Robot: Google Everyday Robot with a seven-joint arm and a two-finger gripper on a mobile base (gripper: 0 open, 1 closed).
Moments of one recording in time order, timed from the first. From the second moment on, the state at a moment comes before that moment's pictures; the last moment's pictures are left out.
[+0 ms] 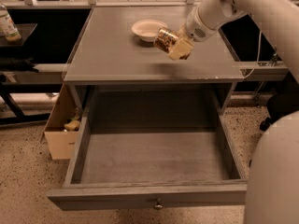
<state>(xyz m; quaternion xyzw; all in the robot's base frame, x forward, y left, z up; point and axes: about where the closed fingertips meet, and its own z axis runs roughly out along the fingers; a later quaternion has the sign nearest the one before) 0.728 -0.093 0.887 -0.59 0.74 0.06 0.33</state>
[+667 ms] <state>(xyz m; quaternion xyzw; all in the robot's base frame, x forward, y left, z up) 0.751 -0.113 0.873 -0.53 0.78 0.05 0.31</state>
